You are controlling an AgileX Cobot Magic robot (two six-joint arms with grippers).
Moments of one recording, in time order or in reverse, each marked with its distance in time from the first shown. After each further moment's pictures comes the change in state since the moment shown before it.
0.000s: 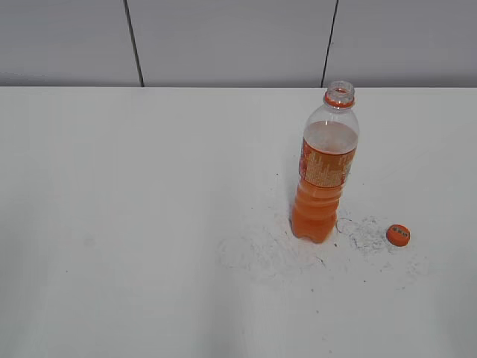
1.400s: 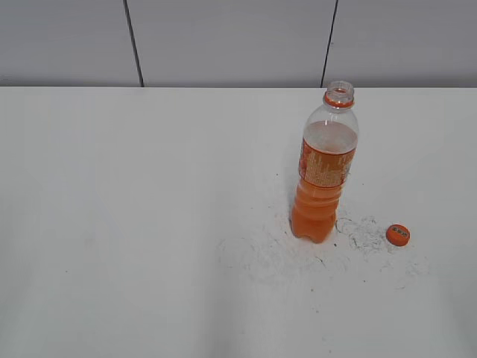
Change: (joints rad) left arm 0.096 -0.231 0.072 -0.042 0.024 0.023; right arm 0.000 -0.077 0.049 -0.105 -0.118 -0.002
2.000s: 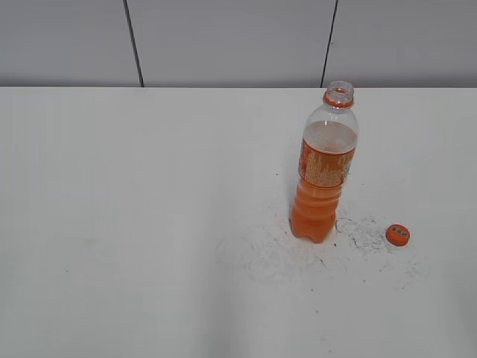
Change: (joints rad) left arm 0.414 -0.052 0.000 0.000 0.000 0.000; right arm -0.170 0.000 0.000 0.000 0.000 0.000
